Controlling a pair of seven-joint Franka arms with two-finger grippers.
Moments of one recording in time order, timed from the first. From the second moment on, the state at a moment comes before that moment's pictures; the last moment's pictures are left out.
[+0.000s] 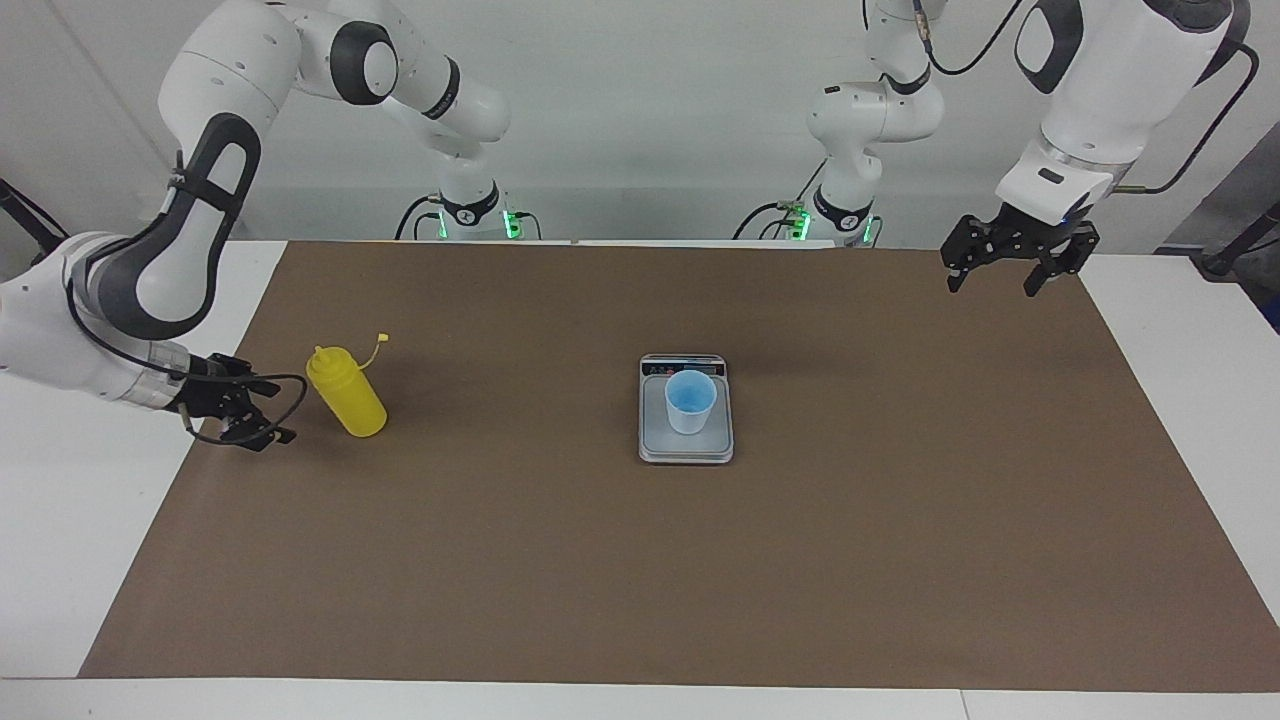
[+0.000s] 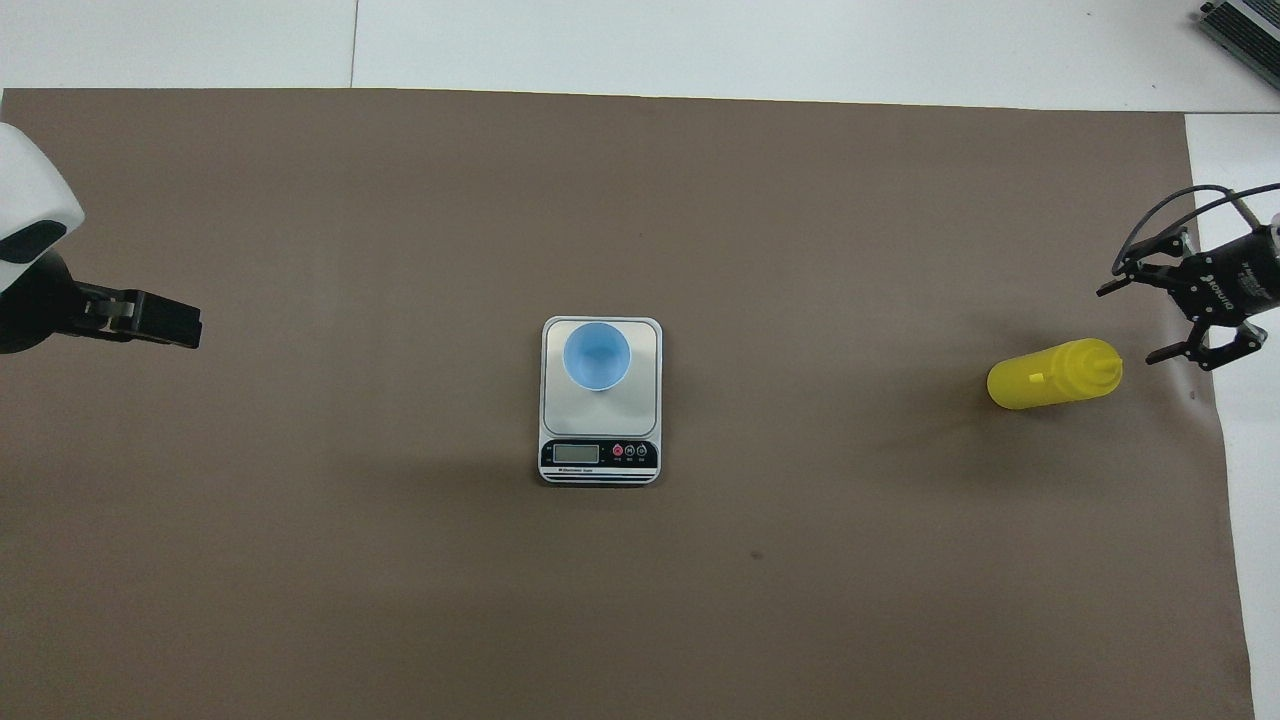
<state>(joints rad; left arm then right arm) -0.01 -0.04 -0.09 -1.65 0.01 1.63 0.04 -0.33 0.57 -0.05 -1.39 0.32 1.56 0.63</state>
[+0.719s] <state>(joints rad) -0.01 -0.04 -0.09 -1.66 0.01 1.63 0.06 -0.34 0.54 -0.05 -1.57 0.47 1.51 0.72</state>
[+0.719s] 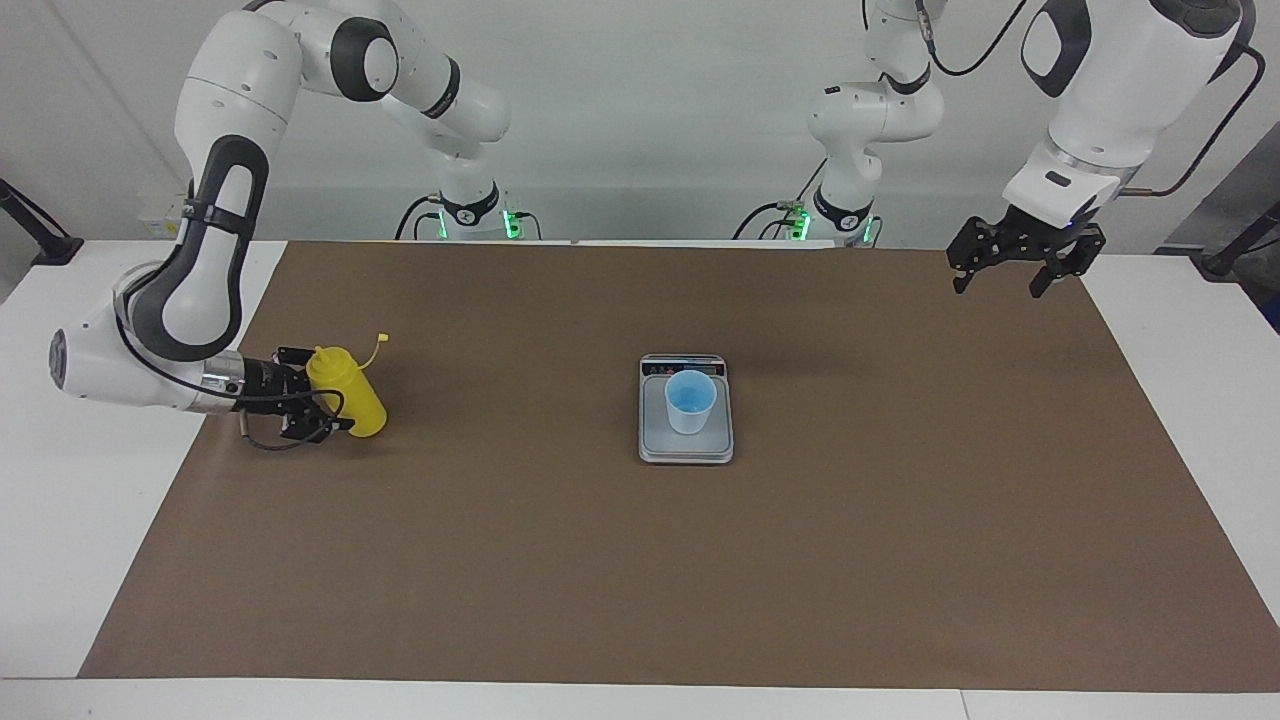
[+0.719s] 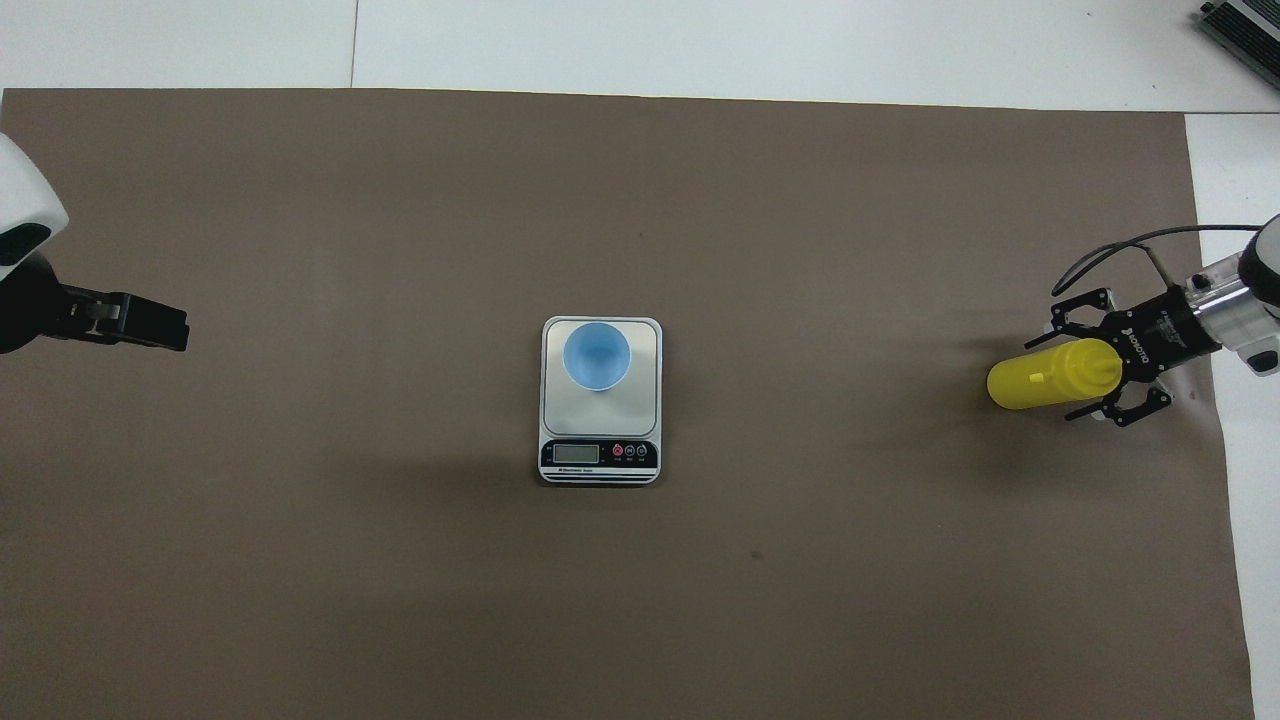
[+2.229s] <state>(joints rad) 0.08 -0.04 -0.19 -1.63 0.01 1.60 0.06 -0.03 0.35 -0.04 -1.59 0.43 1.97 1.56</state>
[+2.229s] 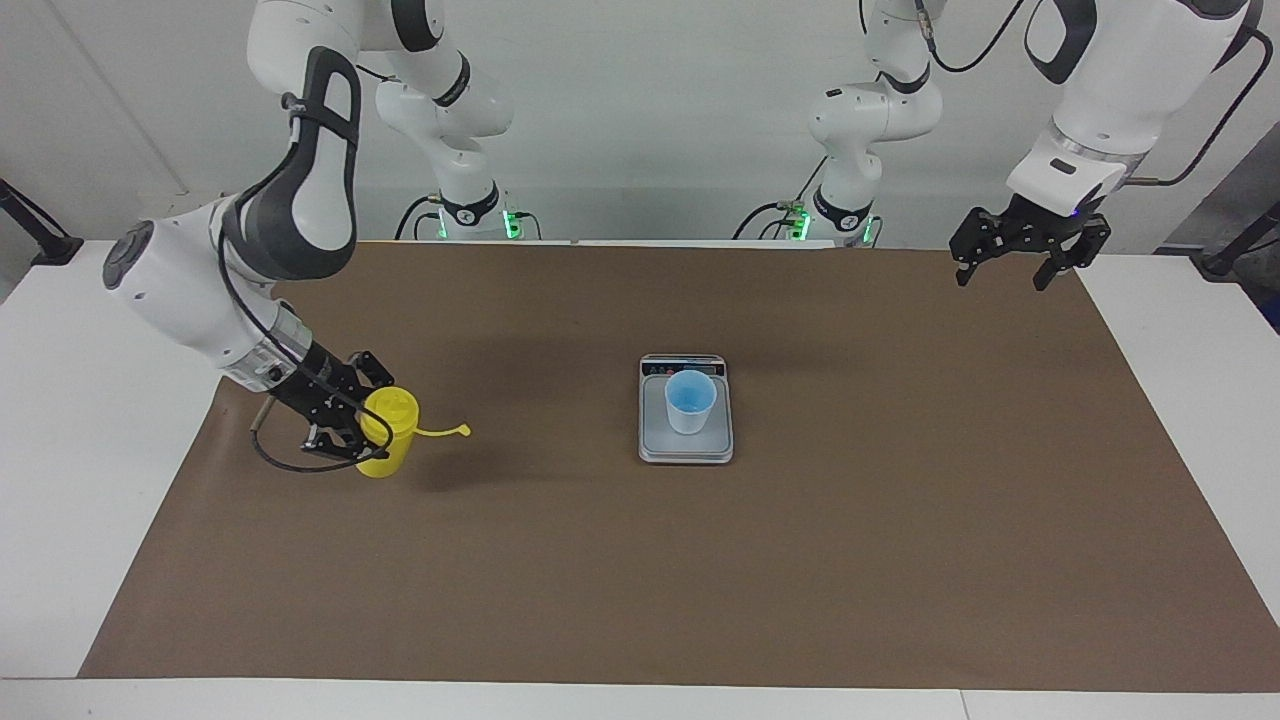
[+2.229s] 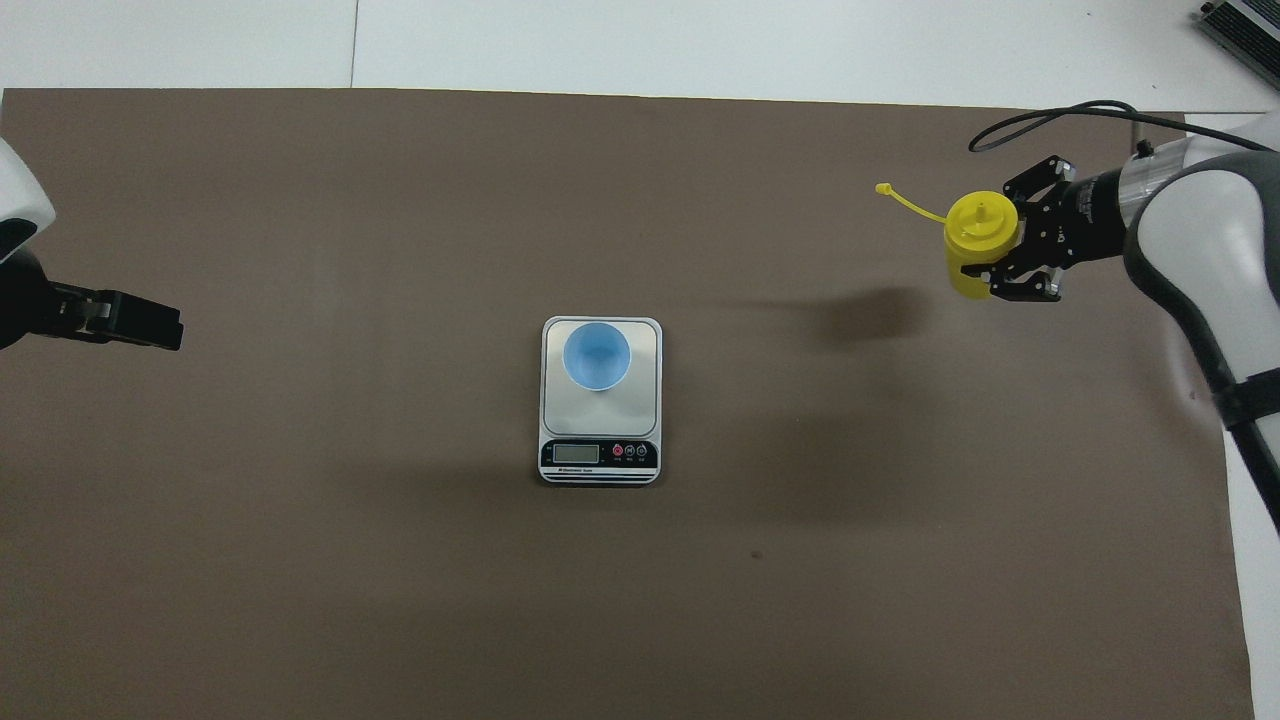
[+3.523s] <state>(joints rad) 0.07 -0.04 -0.13 -1.62 -0.03 1.60 0.06 0.49 0.40 -0.03 -1.58 -0.48 2.13 2.21</state>
